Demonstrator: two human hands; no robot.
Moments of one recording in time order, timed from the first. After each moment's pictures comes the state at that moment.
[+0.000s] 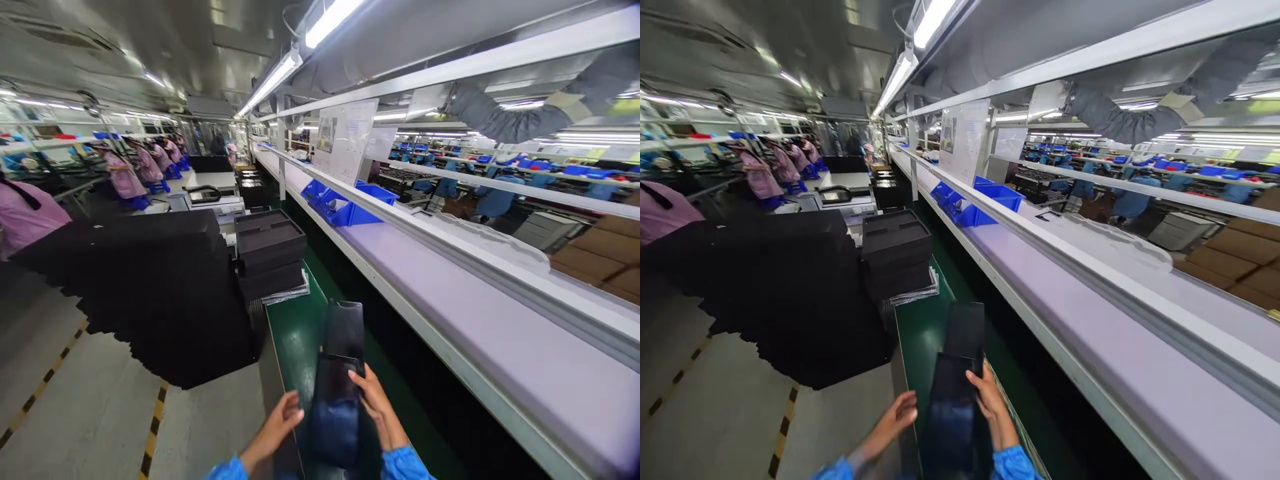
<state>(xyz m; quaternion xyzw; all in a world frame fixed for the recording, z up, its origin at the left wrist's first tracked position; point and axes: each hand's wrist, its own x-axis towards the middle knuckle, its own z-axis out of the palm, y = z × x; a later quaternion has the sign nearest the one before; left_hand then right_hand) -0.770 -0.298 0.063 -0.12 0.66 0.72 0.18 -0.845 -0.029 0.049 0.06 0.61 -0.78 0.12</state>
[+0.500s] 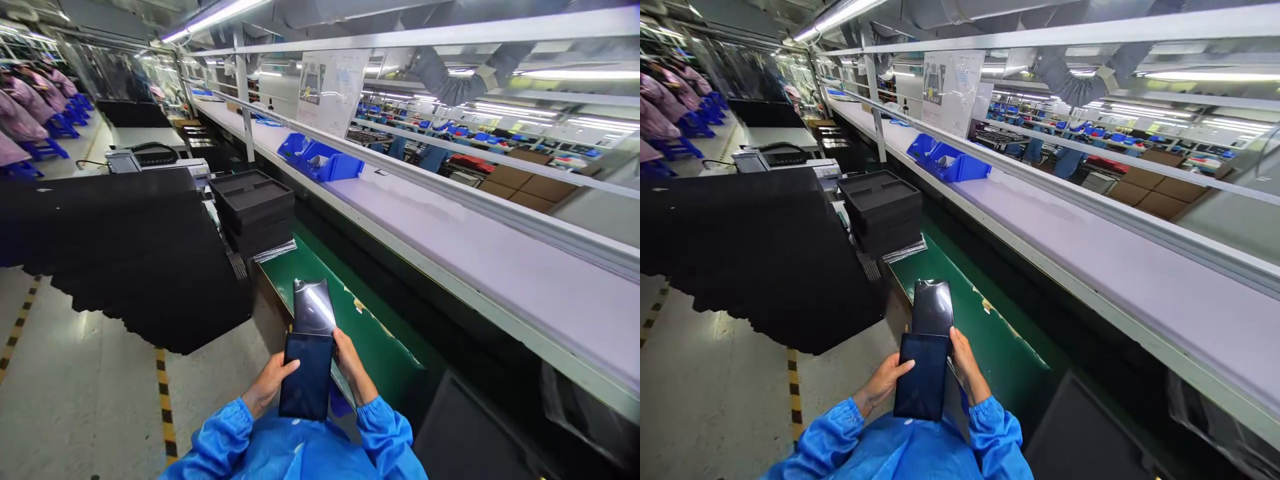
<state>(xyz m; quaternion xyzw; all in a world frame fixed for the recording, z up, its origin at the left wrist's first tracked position) -0.652 -0.417 0.036 0.04 0.44 0.84 0.32 -0.659 -0.200 0.072 0.09 0.60 -0.79 0.04</state>
